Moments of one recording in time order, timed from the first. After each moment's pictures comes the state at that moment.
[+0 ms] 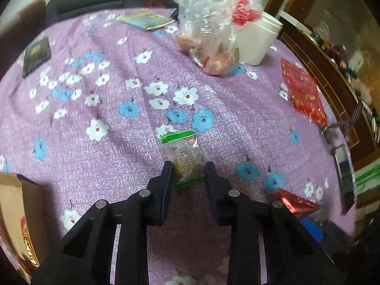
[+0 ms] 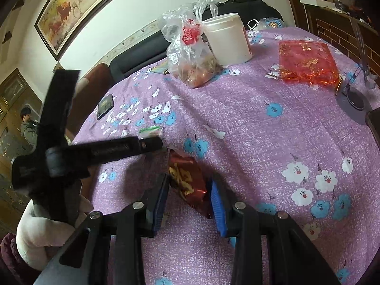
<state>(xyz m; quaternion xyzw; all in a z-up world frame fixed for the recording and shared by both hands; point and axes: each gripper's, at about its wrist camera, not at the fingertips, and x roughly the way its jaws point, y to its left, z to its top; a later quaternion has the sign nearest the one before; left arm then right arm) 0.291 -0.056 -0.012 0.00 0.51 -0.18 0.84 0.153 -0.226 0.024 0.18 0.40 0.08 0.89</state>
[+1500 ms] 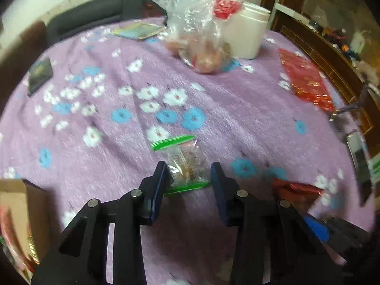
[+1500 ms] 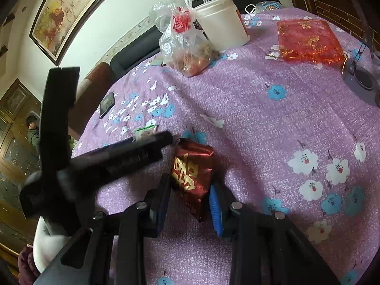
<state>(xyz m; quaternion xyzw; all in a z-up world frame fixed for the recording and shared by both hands) 0.277 -0.075 -0.016 0.04 0.49 -0.16 0.86 0.165 -0.240 0.012 0.23 0.43 0.10 0.87</state>
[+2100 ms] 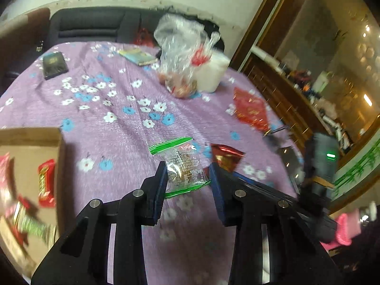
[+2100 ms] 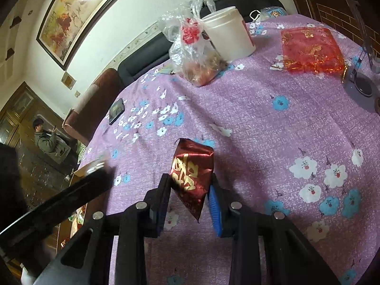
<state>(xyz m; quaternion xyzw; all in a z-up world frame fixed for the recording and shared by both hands) 0.172 -0.018 0.059 -0.09 0.41 -0.24 0.88 0.152 -0.238 0.026 0.24 0.40 0.12 0.88</state>
